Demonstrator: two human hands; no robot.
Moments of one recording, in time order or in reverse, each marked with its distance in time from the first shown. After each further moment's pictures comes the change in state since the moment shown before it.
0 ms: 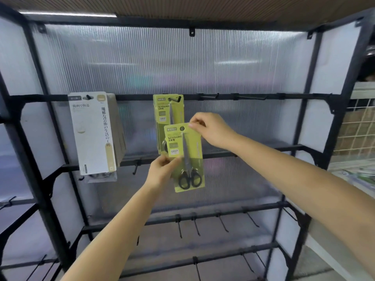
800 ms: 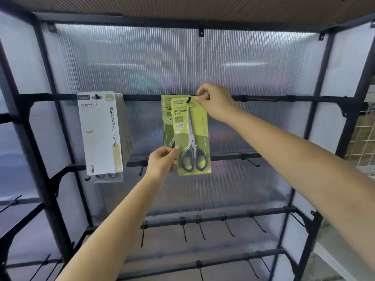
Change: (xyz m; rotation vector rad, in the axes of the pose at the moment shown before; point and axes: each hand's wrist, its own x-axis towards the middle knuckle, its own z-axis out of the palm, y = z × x) left_hand 0.023 0.012 -0.016 0.012 0.073 0.053; right_hand 0.058 -0.012 -0.018 -0.065 0.226 0.021
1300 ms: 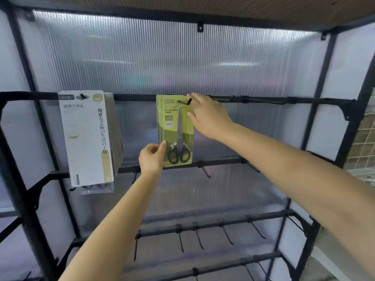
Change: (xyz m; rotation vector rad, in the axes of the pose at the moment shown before) left_hand 0.068 -0.018 0.002 0.145 0.256 0.008; right_hand 0.005 0.015 0.038 -0.578 -0.172 -0.168
